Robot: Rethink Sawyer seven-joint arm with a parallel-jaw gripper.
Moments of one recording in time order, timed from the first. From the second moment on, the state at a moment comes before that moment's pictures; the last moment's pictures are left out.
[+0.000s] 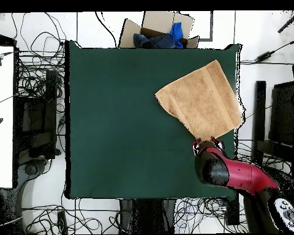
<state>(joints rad) -0.76 -0.62 0.13 1.85 -0.54 0.06 1.32</state>
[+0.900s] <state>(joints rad) -0.66 -0.60 0.11 1.85 -0.54 0.06 1.32</state>
